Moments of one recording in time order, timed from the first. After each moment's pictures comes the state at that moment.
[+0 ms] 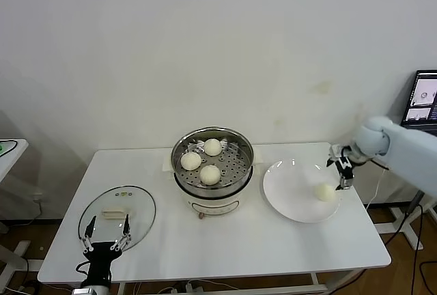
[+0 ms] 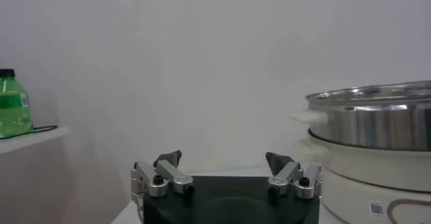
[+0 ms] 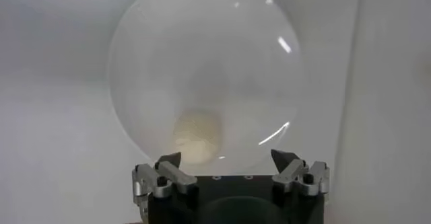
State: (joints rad) left arm 1.69 -1.33 -0.64 -1.93 -0.12 -0.25 -0.14; right arm 0.30 0.65 -1.19 1.15 0.02 -0.17 -0.99
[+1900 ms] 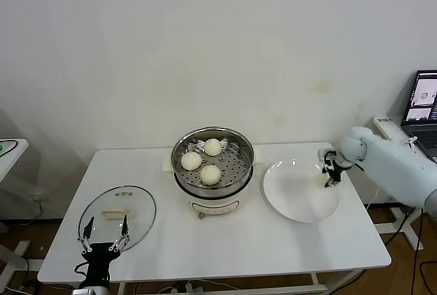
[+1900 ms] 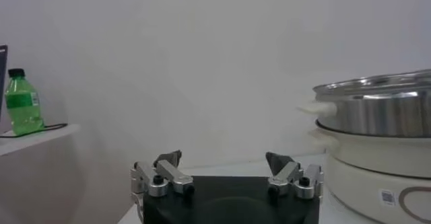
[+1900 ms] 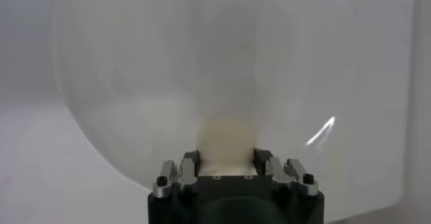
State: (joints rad) left arm 1.68 -1.34 -0.64 -1.92 -0.10 -0.26 -0.14; right arm 0.20 0.80 -1.00 0.97 -0.05 -0.22 -0.98
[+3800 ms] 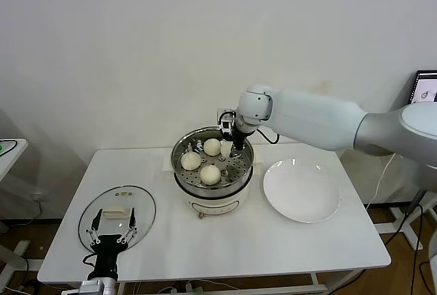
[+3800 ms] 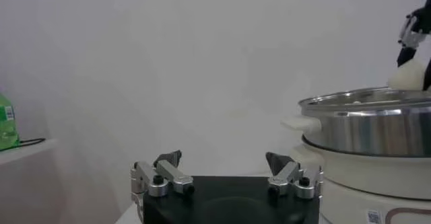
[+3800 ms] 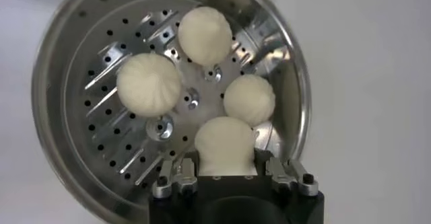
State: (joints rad) left arm 1.63 -1.35 -0.61 -1.92 -0.07 -0.24 -0.14; right arm 0.56 1.24 -1.38 1.12 0.57 -0.55 -0.77
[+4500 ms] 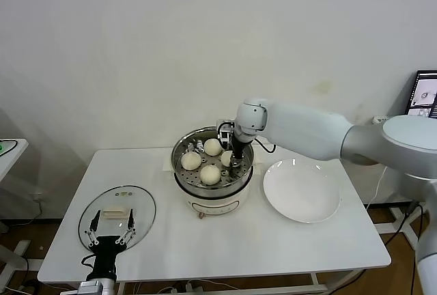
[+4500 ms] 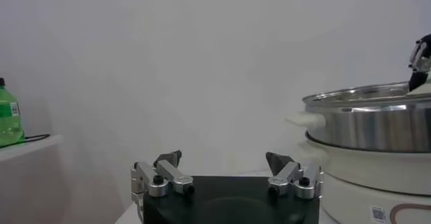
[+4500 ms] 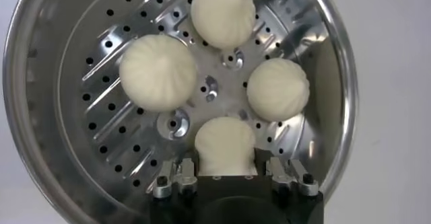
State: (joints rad) left arm 1.63 -1.35 -0.62 -1.91 -0.08 -0.24 -0.14; right arm 0.48 1.27 -1.36 1.05 0.52 -0.54 -0.78
